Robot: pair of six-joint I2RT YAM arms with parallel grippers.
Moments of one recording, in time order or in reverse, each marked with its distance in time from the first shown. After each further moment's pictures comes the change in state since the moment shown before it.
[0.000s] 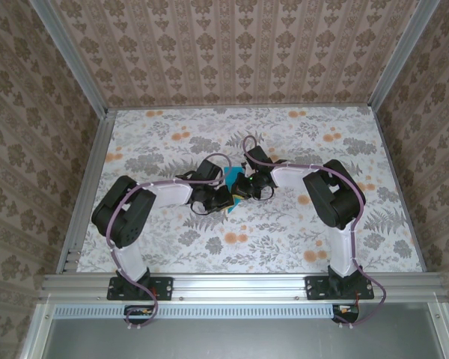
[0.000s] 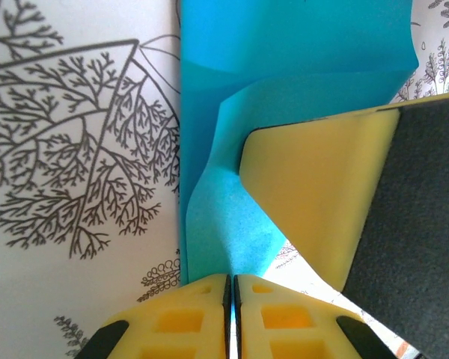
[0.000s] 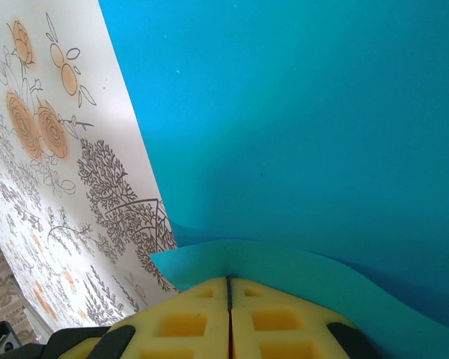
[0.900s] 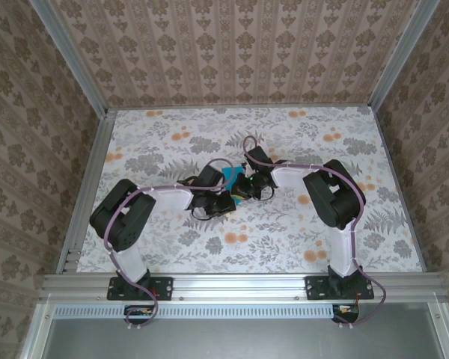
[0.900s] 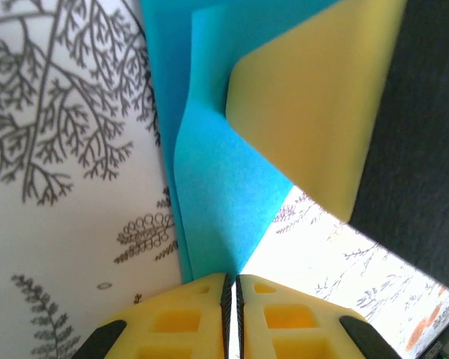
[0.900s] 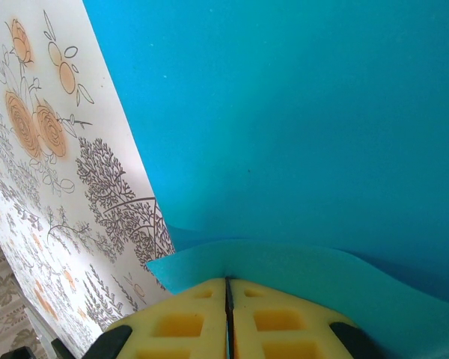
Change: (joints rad) left arm -0.047 -0.032 -0.058 0.031 -0.012 0.005; right arm -0.002 0.000 -0.005 0.004 -0.001 0.000
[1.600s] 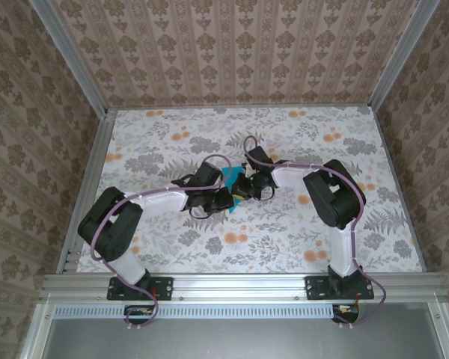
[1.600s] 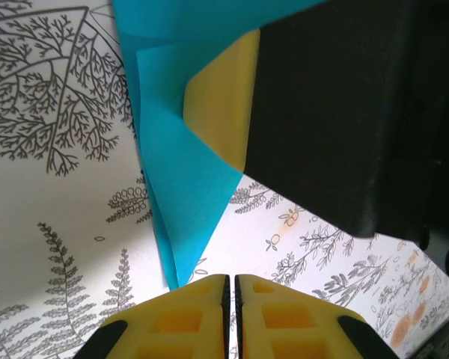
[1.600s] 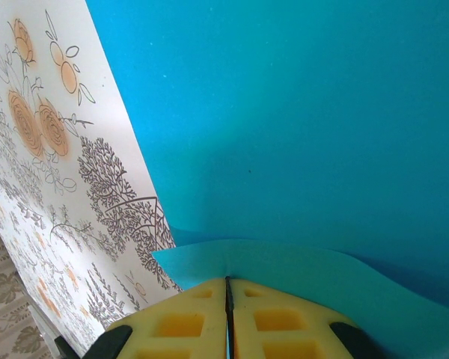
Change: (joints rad) left arm -0.004 -0.104 0.000 -0.034 -0.071 -0.002; right arm -0.004 0.000 -0.005 0.008 -0.012 0.000
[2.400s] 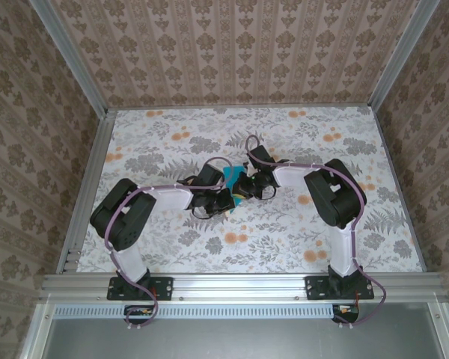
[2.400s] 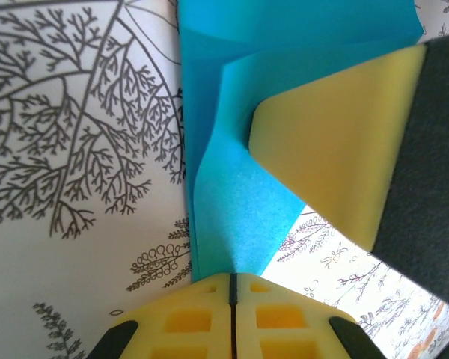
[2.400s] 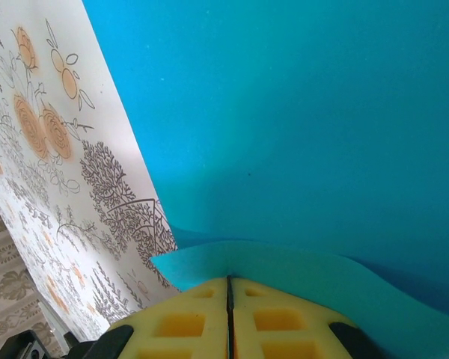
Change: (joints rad) left arm 0.015 0.114 0.001 0.077 0.032 -0.037; right arm -0.022 -0.001 -0.002 0.003 -0.031 0.004
